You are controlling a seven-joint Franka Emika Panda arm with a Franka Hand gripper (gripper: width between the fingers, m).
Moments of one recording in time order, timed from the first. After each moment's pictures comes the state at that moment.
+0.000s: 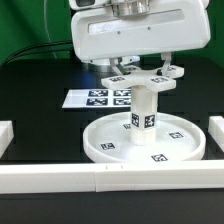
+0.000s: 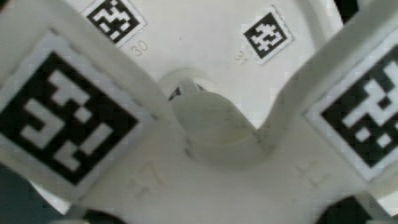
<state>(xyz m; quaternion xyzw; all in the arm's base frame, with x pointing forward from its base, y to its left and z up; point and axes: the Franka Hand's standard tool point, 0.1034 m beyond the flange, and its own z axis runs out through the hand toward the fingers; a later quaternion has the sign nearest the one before) 0.549 0.016 0.102 -0.97 0.21 -0.03 0.08</state>
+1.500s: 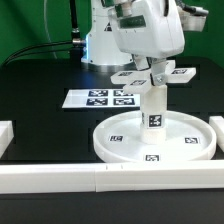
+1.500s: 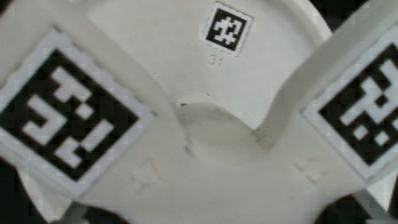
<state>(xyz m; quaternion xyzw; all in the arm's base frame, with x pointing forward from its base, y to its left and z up) 0.551 0.029 0.104 -0.75 0.65 0.02 0.12</state>
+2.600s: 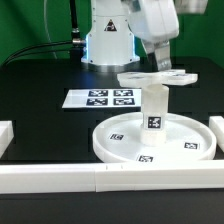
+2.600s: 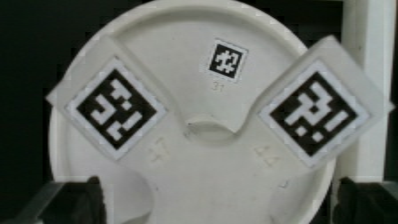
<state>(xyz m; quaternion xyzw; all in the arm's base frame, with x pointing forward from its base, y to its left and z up) 0.550 0.037 0.131 -0.73 0.67 0.04 0.13</state>
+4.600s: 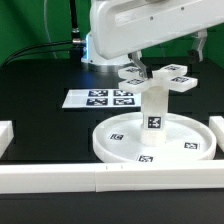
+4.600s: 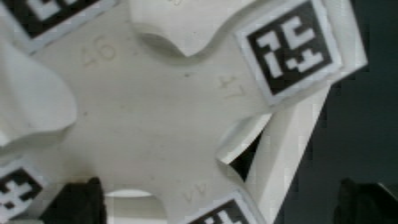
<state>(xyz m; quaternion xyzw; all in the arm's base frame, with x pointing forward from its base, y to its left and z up) 0.569 0.051 0.127 -0.98 -0.15 -0.03 0.11</state>
